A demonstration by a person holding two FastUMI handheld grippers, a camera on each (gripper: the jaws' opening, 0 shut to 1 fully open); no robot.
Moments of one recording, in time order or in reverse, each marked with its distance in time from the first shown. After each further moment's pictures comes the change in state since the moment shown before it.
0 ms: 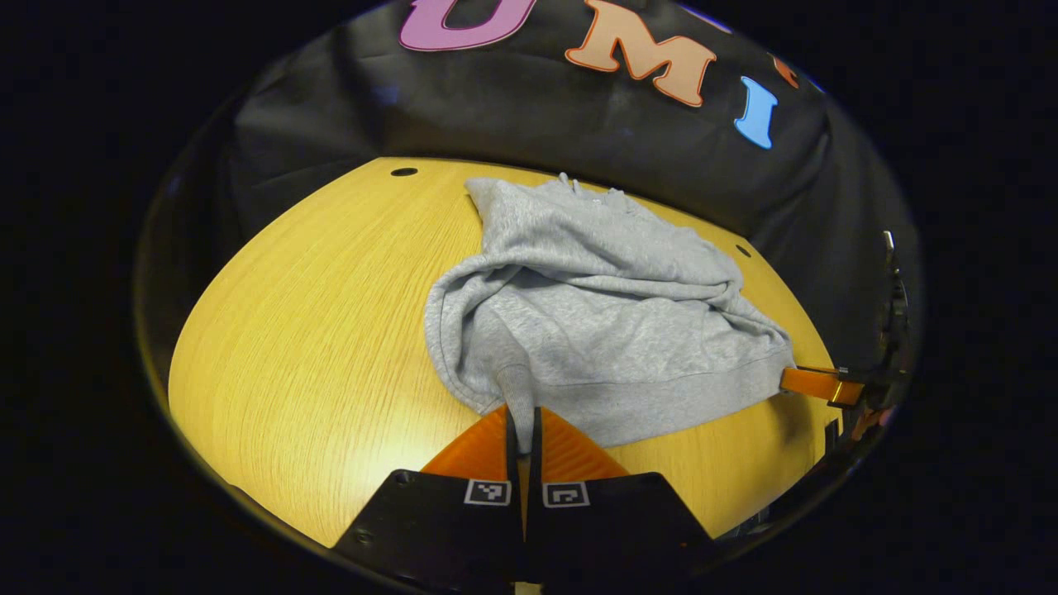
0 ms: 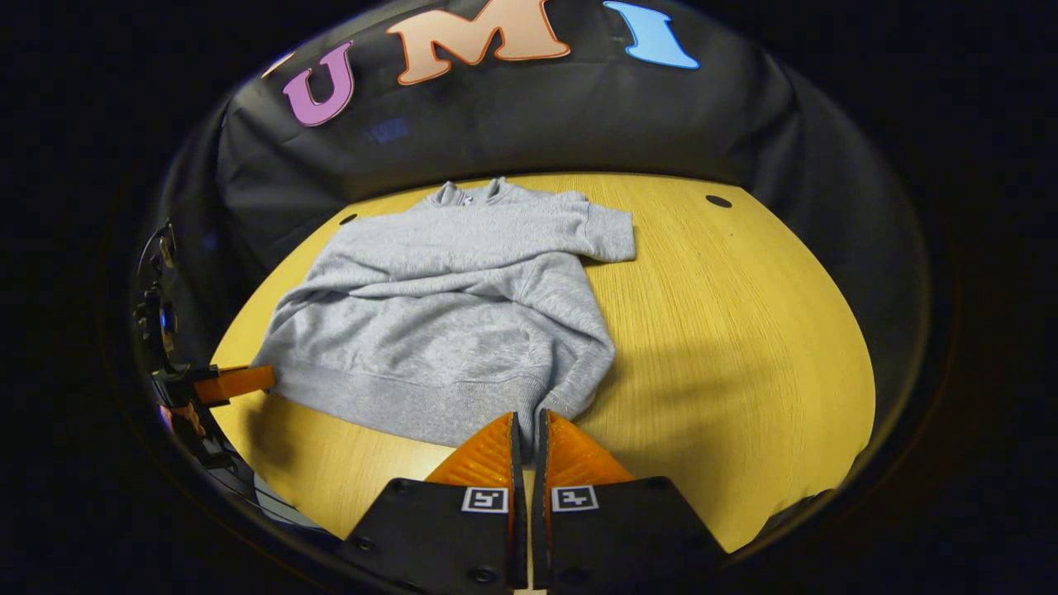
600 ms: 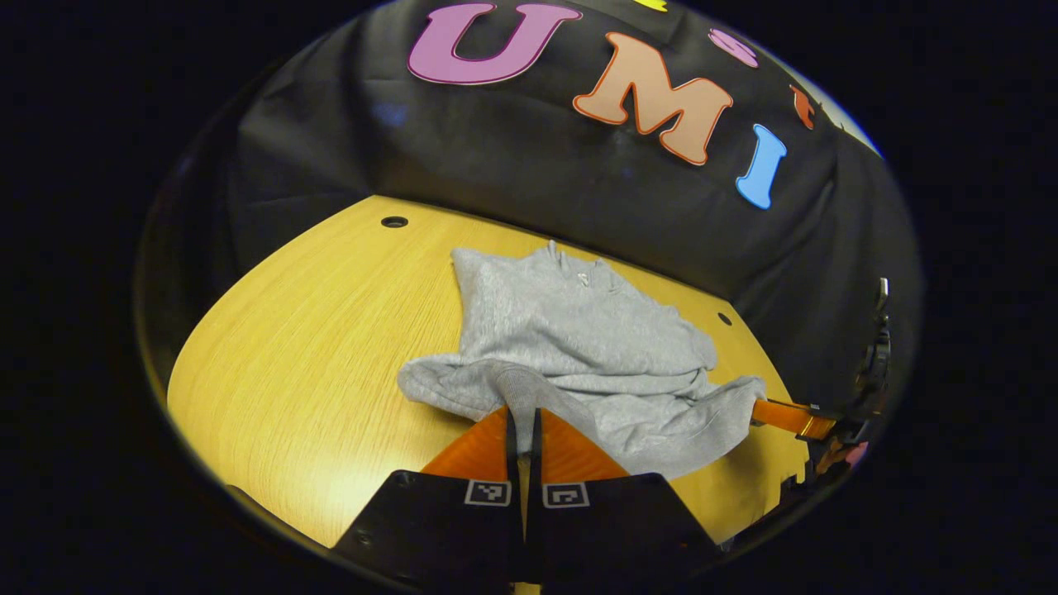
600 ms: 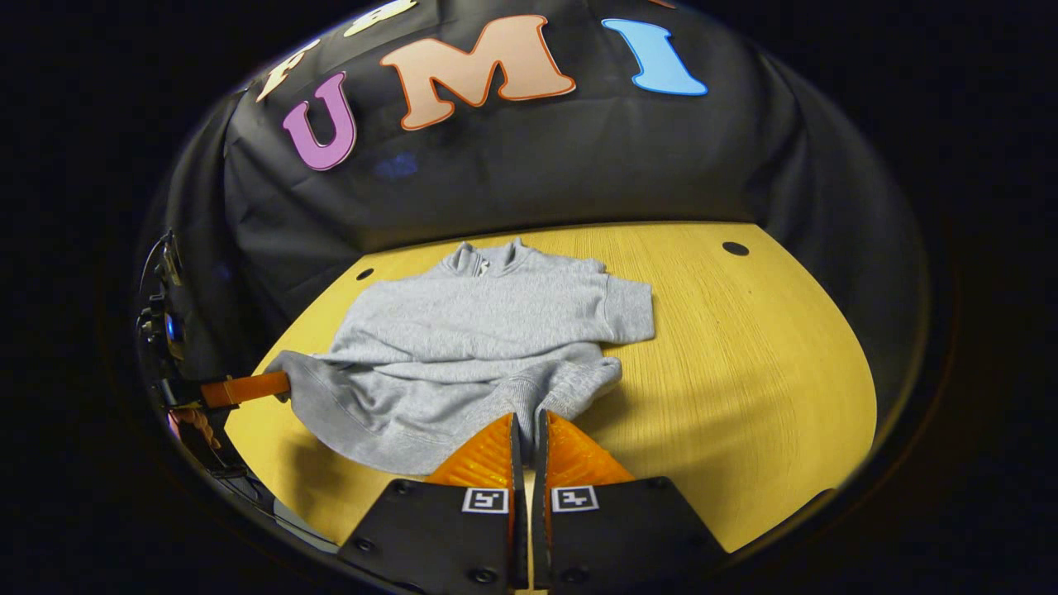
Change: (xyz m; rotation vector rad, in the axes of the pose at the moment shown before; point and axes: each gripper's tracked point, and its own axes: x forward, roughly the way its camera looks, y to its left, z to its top) left arm 0.009 -0.024 0.101 -0.072 -0.169 -0.059; right arm 0.012 0.021 0.085 0.030 -0.129 0.060
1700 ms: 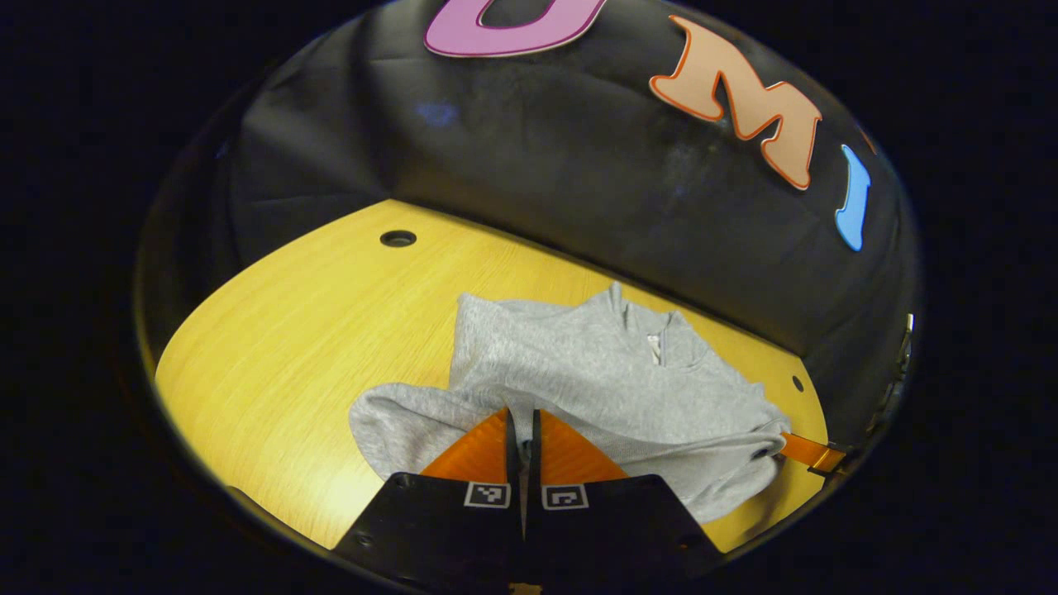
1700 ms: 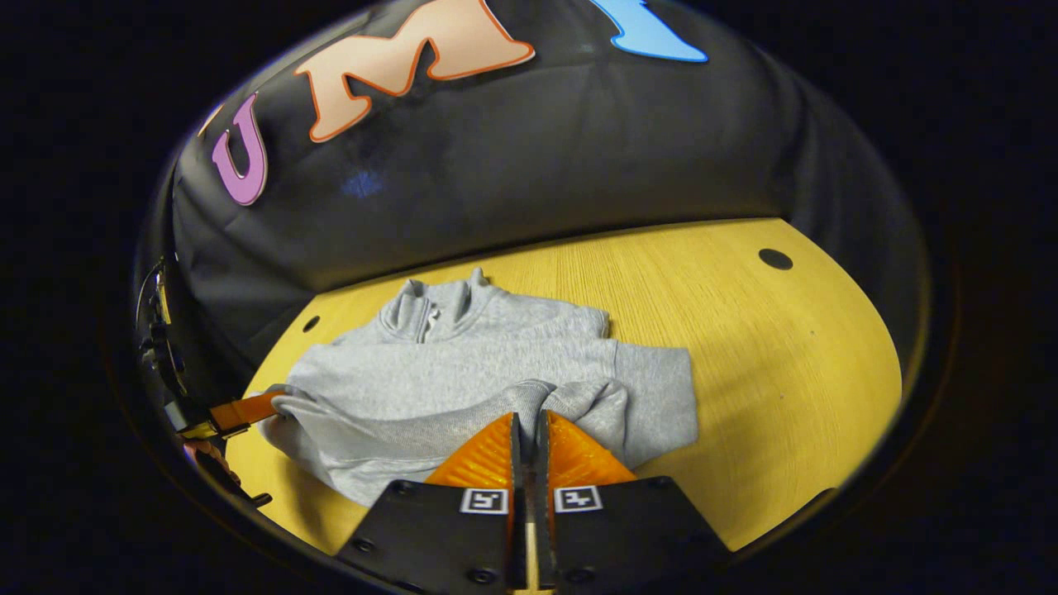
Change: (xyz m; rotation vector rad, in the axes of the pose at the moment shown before) left arm 0.158 0.043 0.047 -0.099 0.001 0.183; right arm 0.156 -0.026 0.058 0.091 0.036 -0.035
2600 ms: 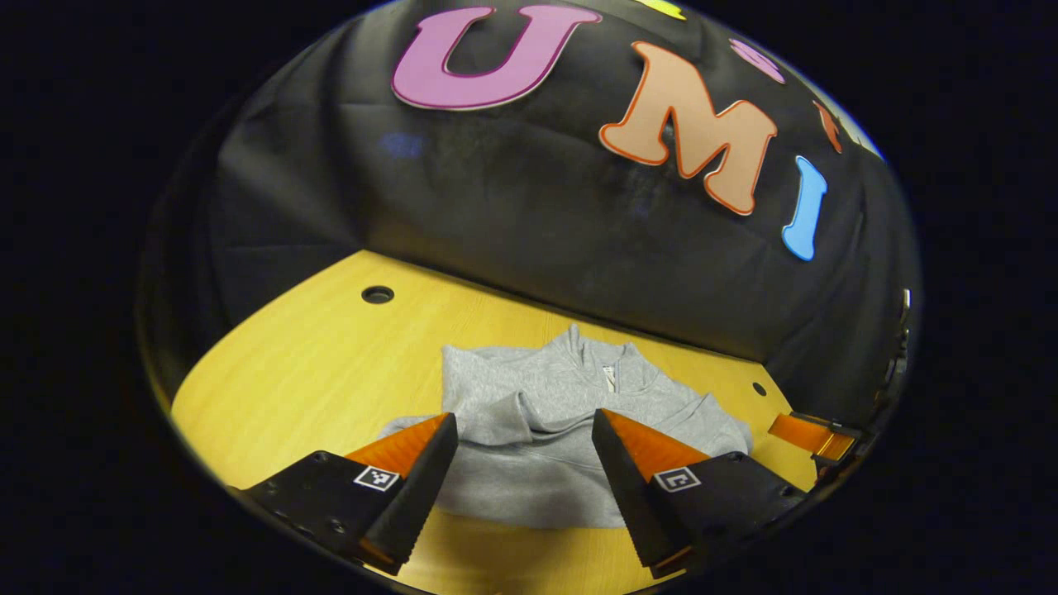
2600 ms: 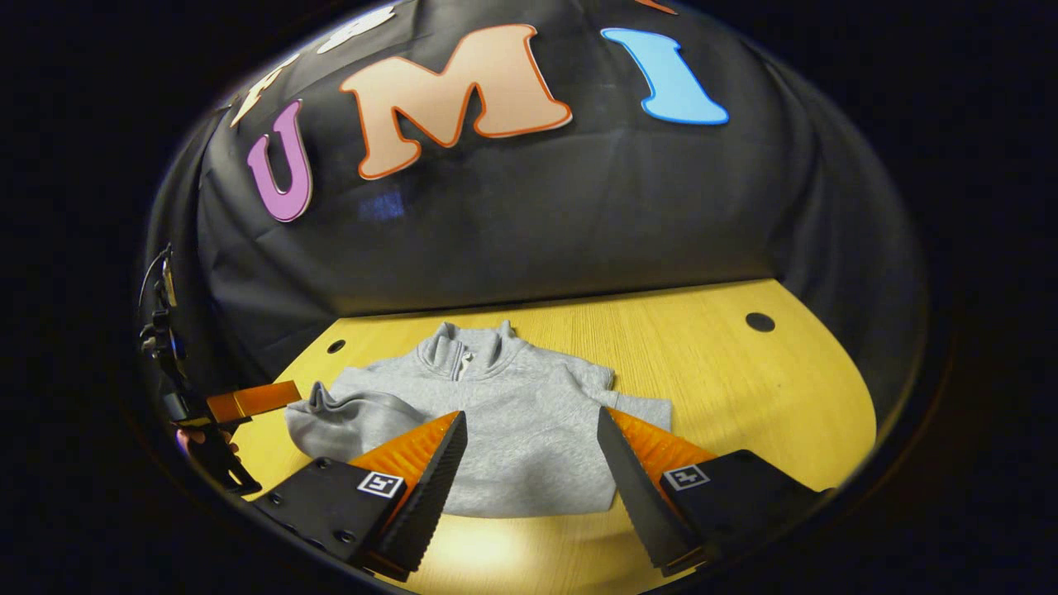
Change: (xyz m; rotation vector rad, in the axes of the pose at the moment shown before) left arm -0.082 -0.022 0.064 0.127 -0.155 -0.131; right arm -0.093 0.029 0.059 -0.088 -0.196 0.020
